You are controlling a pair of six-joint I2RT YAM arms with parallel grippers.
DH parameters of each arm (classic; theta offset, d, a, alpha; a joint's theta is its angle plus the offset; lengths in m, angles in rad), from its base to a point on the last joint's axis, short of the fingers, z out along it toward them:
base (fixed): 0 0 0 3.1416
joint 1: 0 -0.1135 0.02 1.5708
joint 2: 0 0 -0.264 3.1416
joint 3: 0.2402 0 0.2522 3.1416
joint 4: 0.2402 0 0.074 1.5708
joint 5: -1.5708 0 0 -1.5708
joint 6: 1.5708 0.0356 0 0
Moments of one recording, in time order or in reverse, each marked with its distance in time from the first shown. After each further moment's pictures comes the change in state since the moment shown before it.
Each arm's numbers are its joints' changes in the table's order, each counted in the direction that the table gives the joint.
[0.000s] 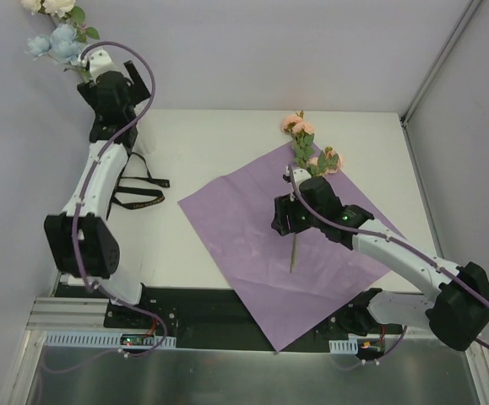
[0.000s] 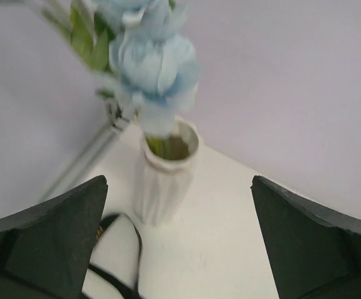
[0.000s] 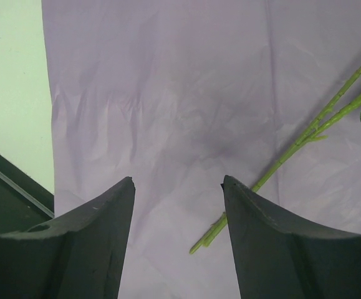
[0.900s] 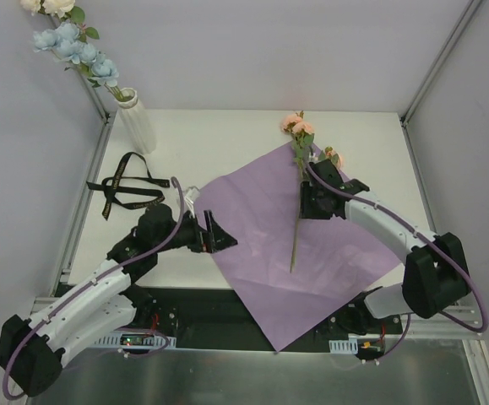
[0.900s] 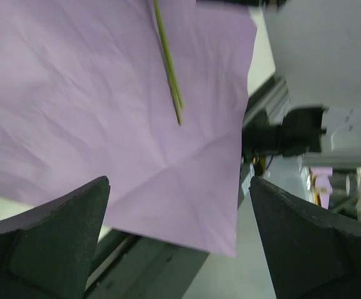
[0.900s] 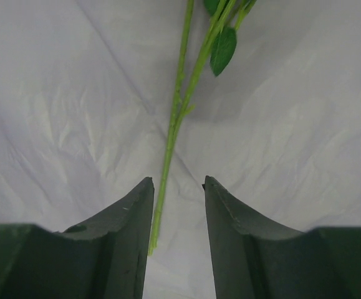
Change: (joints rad) left arm 0.512 -0.940 -1.133 0.101 -0.943 -0.588; right arm 0.206 0.219 0.159 0.271 -0.141 0.156
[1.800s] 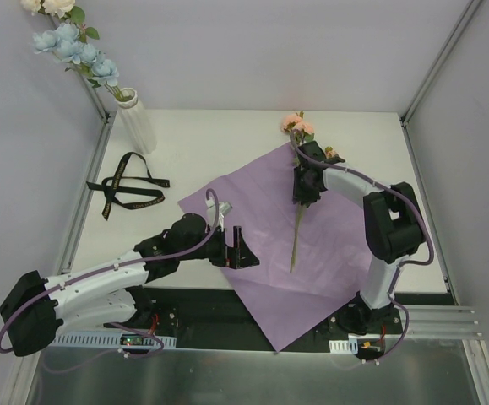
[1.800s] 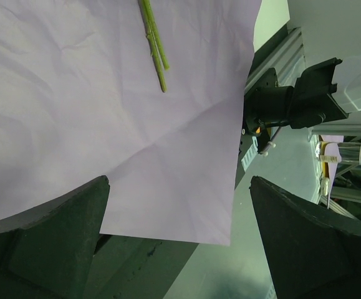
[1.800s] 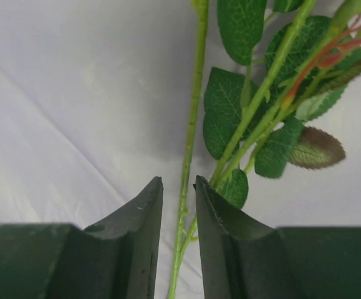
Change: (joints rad) left arm 0.382 0.201 0.000 -0.107 0.189 -0.098; right arm 0.103 0.442 0.291 -0.060 0.041 -0.016
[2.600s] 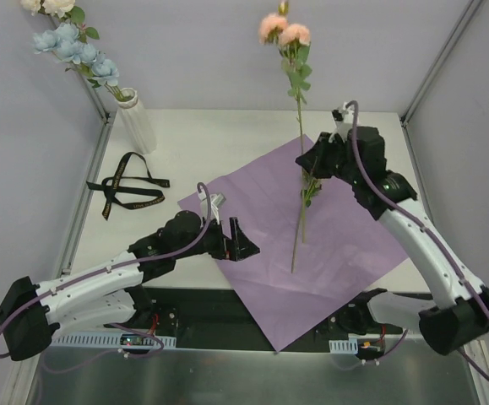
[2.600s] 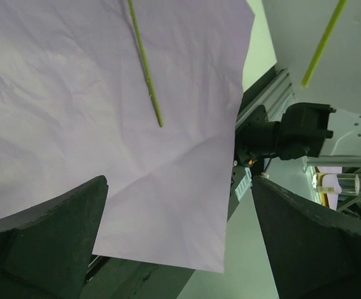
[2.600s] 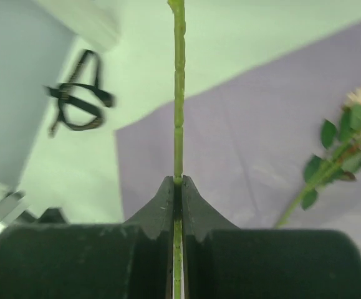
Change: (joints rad) left arm 0.000 -0.034 0.034 0.004 0.104 0.006; right arm -0.036 -0.584 -0.009 -0.080 0.138 -0.010
